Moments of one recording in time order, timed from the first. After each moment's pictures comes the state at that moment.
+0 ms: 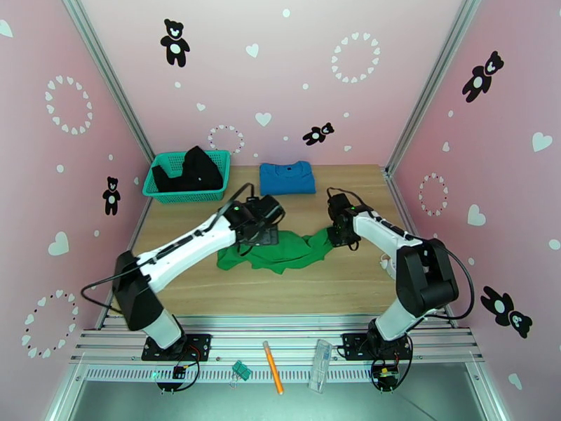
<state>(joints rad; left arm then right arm) -0.82 1.61 1.48 -1.14 -0.31 -0.87 0.30 1.64 1.12 -0.80 0.14 0.10</state>
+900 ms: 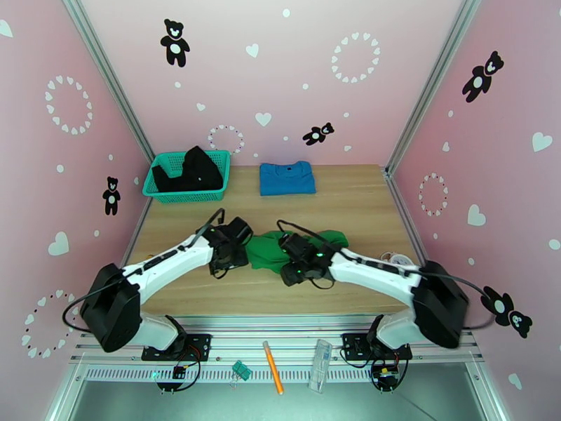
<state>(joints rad) -0.63 1.43 0.96 -0.93 -0.16 -0.96 0.93 1.54 0.93 -0.61 0.06 0.42</state>
